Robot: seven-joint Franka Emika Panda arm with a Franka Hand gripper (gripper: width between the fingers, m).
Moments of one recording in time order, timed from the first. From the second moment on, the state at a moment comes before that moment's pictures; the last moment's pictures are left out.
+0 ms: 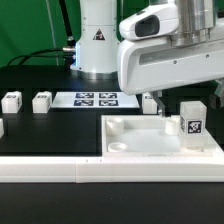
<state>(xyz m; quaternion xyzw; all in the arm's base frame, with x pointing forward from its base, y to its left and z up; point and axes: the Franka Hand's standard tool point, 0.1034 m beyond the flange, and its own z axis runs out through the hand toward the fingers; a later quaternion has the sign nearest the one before) 0.615 0.113 0.084 -1.00 -0.03 -0.03 0.08</state>
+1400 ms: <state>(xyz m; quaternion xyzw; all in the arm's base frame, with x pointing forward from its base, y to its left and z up) 0.623 0.115 0.085 -1.00 0.03 -0.04 0.05</state>
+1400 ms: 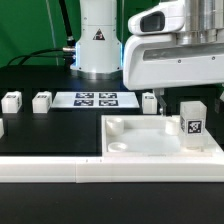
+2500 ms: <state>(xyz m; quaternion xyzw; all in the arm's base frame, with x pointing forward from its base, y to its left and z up) 0.623 0.113 0.084 -0.98 0.17 -0.03 0.06</state>
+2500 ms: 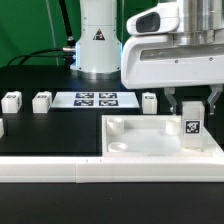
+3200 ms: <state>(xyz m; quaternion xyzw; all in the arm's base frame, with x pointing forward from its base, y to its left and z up) 0.615 0.117 0.083 -0.82 0.56 -0.04 0.08</state>
